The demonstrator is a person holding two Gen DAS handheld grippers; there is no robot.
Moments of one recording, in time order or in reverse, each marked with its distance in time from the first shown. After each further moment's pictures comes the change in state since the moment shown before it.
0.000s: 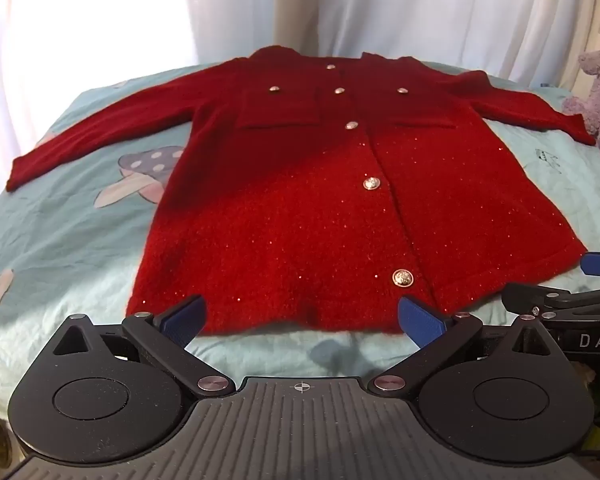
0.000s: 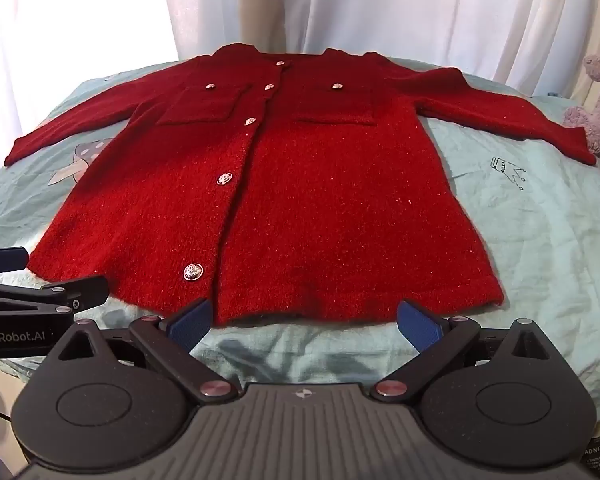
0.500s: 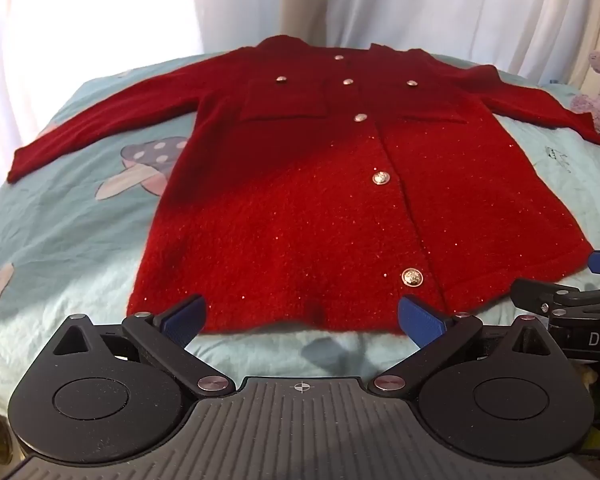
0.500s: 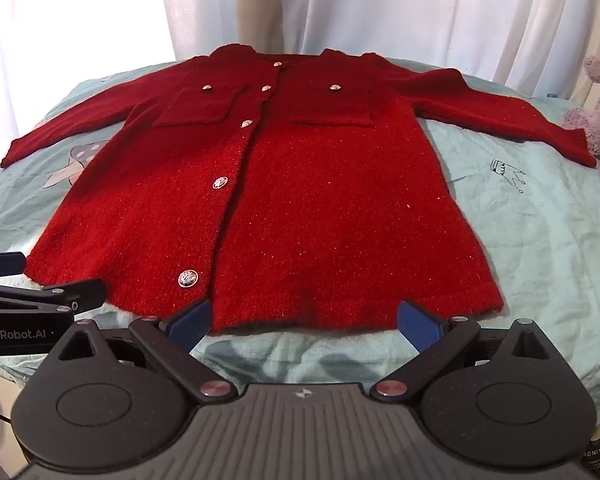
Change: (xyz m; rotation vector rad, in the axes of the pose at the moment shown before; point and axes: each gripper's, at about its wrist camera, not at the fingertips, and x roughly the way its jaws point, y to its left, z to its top) left arm 0.010 -0.001 0.001 -0.011 0.029 0.020; right arm 0.005 -0.011 0.020 0.020 0.017 0.019
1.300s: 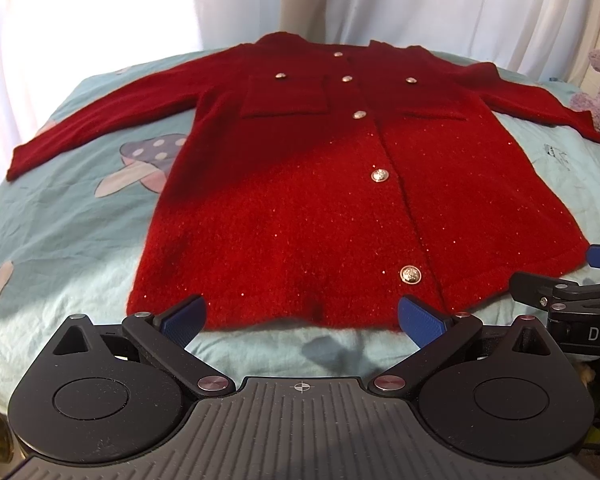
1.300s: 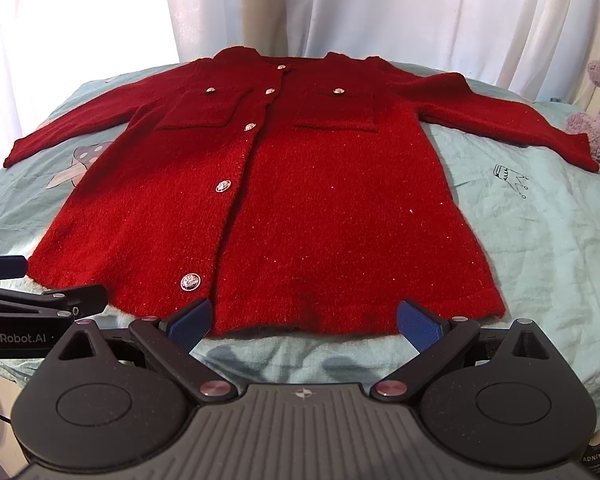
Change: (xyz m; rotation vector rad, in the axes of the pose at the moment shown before) left arm -0.003 -0.002 0.000 -0.003 0.009 -0.001; right arm -0.001 0.011 -0.012 -0.023 -0.029 -0.006
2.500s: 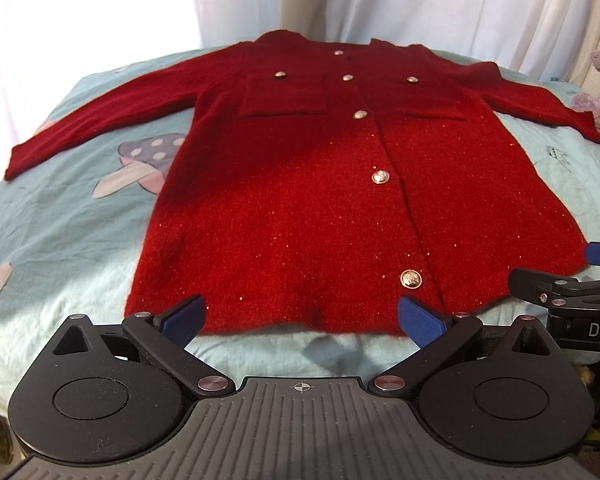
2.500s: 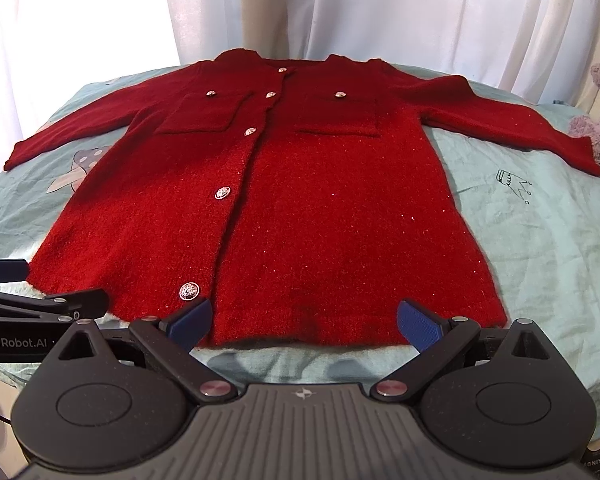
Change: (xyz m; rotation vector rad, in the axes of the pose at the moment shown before) left arm 0.003 0.001 0.007 -0.003 0.014 -0.004; right arm 0.002 -0.001 0.006 0.000 0.001 0.007
